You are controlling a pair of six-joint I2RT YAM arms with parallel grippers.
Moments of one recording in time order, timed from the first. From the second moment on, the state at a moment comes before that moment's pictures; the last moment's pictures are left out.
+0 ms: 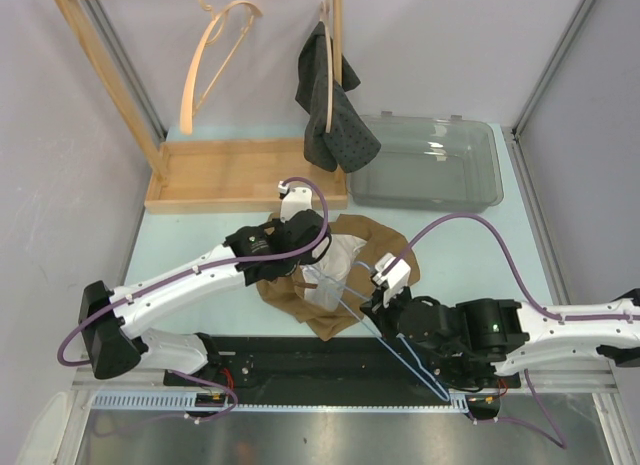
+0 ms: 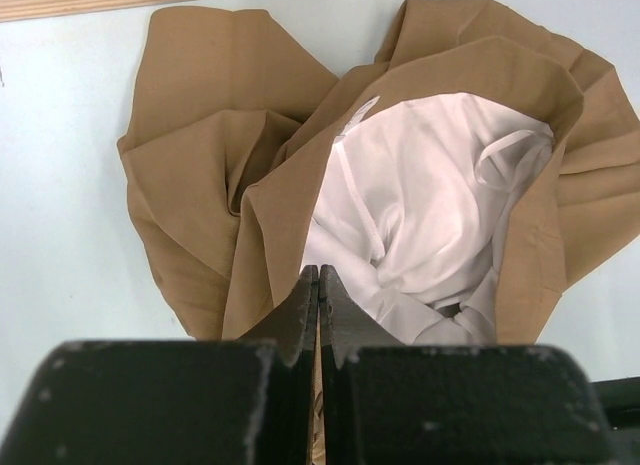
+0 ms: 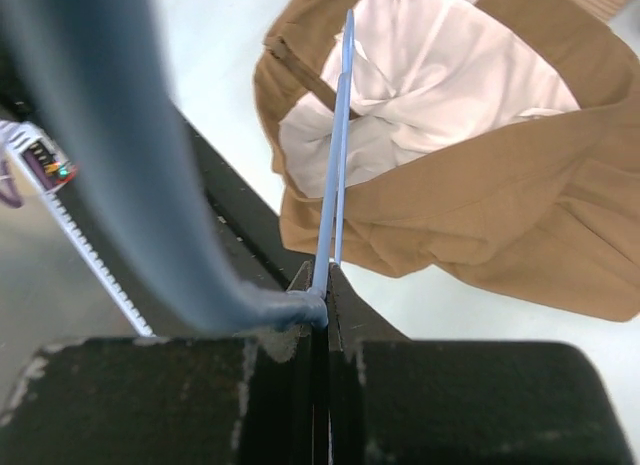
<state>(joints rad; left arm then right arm) -1.01 1.30 1.16 -0.80 -0.61 -0.73 1.59 0.81 0.85 -0.56 0.63 0.49</state>
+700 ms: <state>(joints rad) -1.01 1.30 1.11 -0.66 -0.40 -0.59 1.60 0.78 0.85 -0.68 0.60 0.60</state>
